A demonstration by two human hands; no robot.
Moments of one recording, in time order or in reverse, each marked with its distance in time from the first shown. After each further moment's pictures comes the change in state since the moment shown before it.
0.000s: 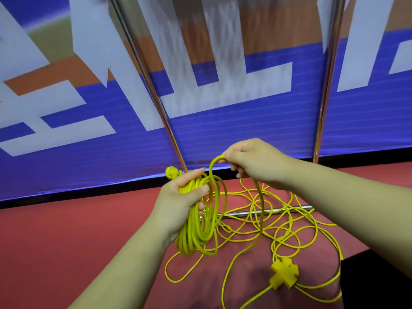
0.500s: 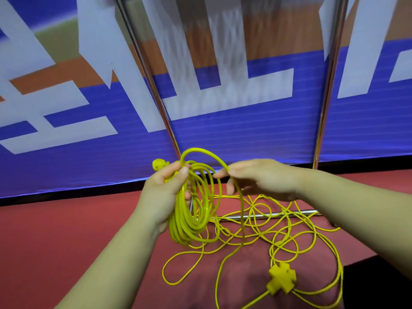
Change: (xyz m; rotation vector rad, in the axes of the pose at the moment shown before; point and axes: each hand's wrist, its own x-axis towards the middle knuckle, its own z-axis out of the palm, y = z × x) left_hand 0.007 0.019 -0.015 -0.064 0.066 0.082; right_hand -0.012 0.019 -0.008 0.171 -0.387 0.048
